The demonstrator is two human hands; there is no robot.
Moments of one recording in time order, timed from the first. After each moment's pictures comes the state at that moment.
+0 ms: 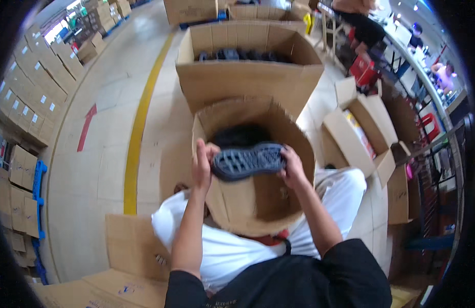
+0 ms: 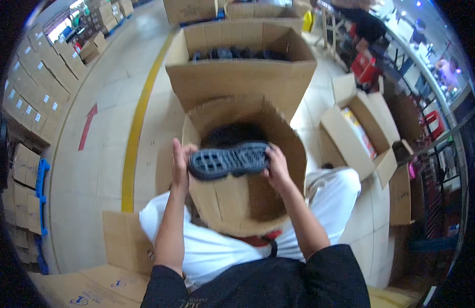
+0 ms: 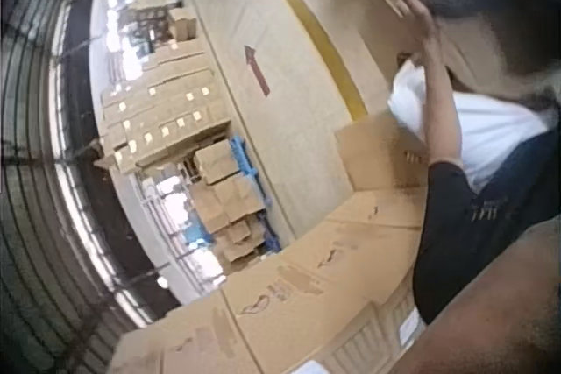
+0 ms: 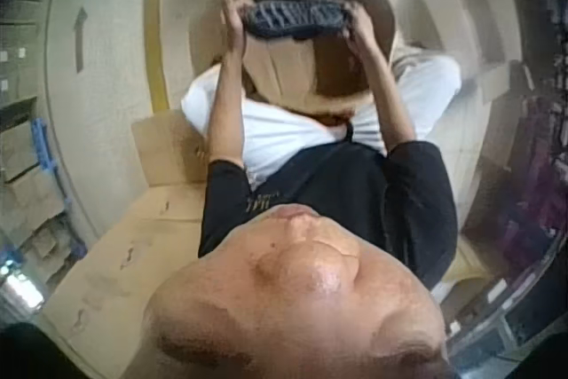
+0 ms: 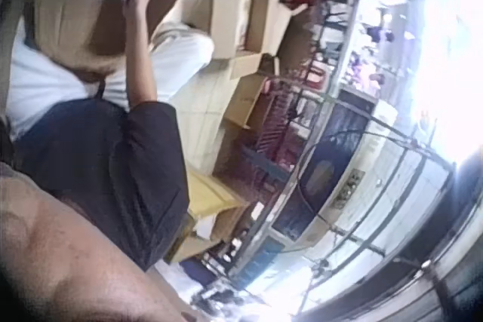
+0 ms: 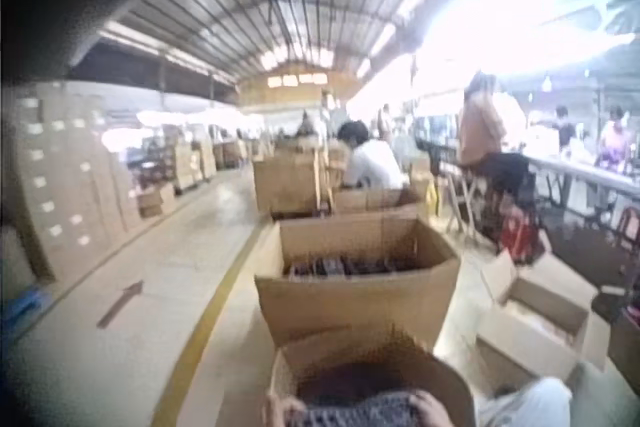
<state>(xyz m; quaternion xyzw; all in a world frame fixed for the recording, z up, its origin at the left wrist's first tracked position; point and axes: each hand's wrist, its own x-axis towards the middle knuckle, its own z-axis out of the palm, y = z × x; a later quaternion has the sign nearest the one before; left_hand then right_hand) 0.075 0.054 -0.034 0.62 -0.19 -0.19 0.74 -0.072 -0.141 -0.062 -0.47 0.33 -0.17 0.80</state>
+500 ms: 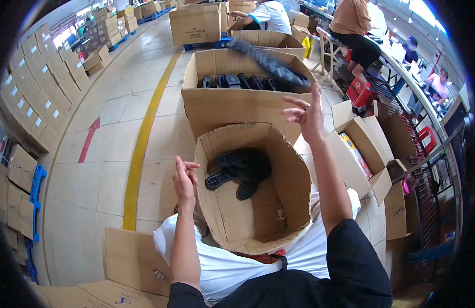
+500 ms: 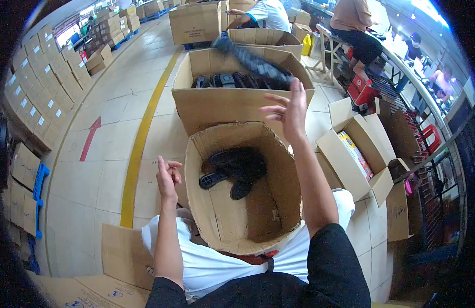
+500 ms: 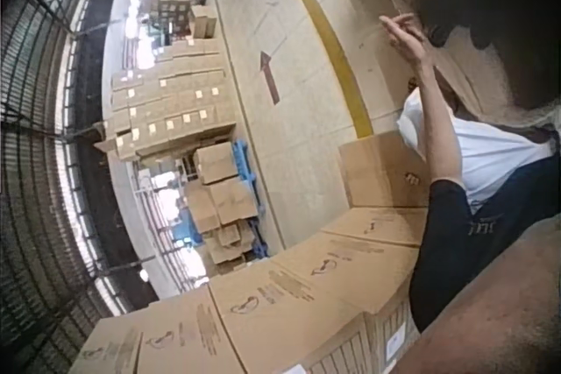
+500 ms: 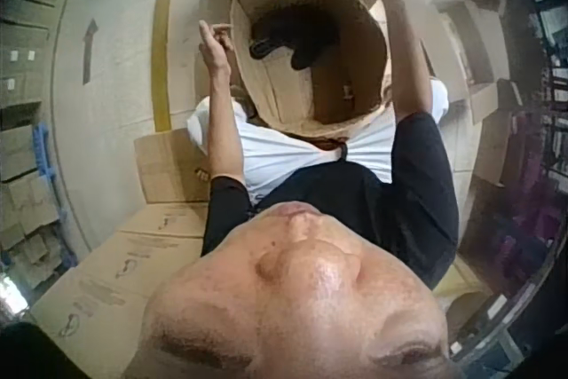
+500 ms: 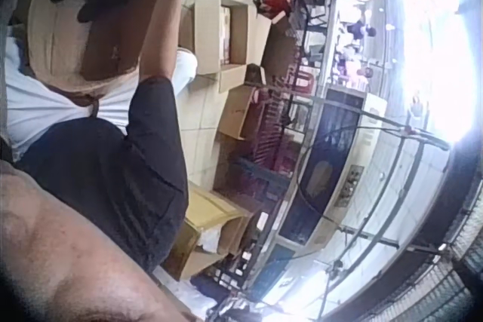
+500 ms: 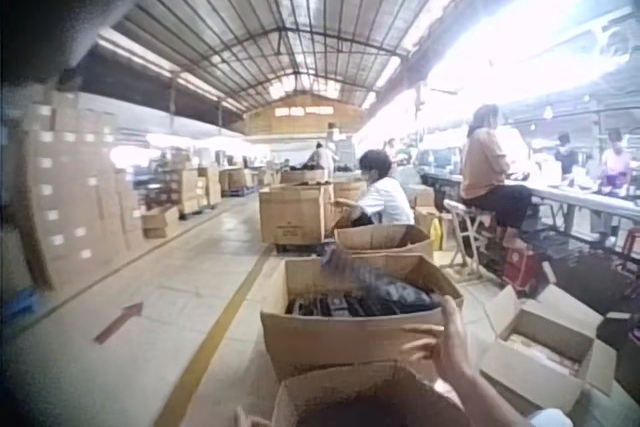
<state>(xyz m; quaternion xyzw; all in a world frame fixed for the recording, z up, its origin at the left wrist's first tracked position) 0.095 0.072 -0.011 0.65 -0.06 -0.10 0.75 0.003 -0.207 0.109 -0.56 0.13 -0.37 0.73</state>
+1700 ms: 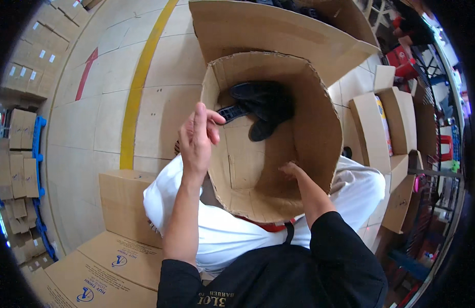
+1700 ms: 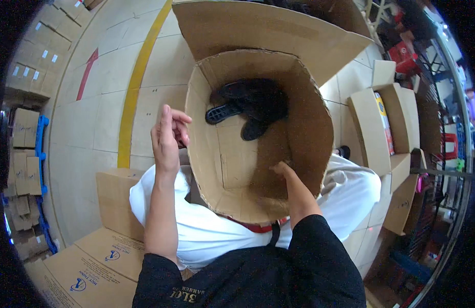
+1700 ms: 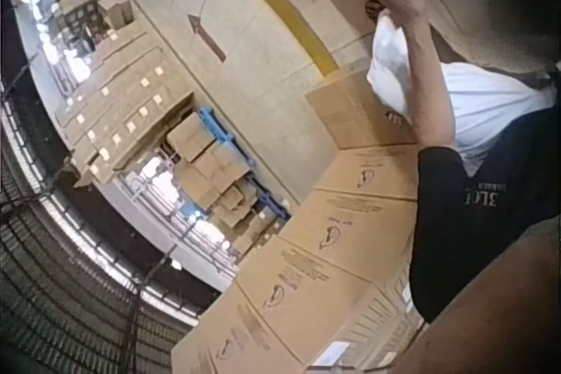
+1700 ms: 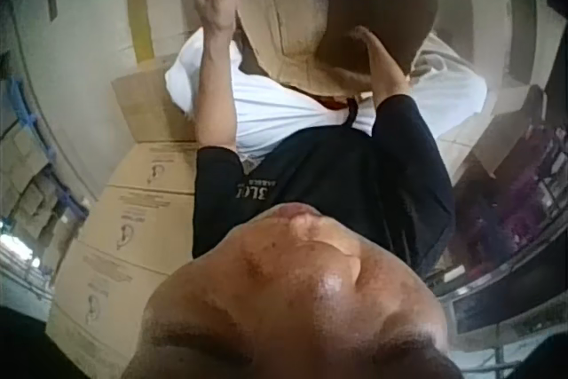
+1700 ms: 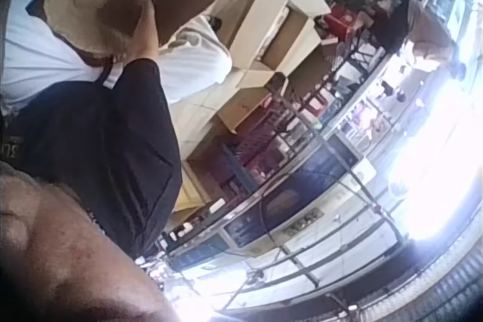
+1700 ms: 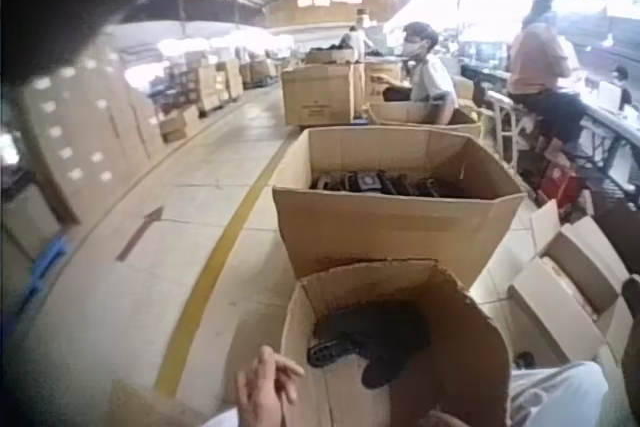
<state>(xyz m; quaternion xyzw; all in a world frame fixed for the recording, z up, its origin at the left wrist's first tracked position) 0.079 0.067 -0.006 0.70 -0.10 -0.13 0.69 -0.109 -0.181 -0.340 -0.71 0.40 0.43 0.39</state>
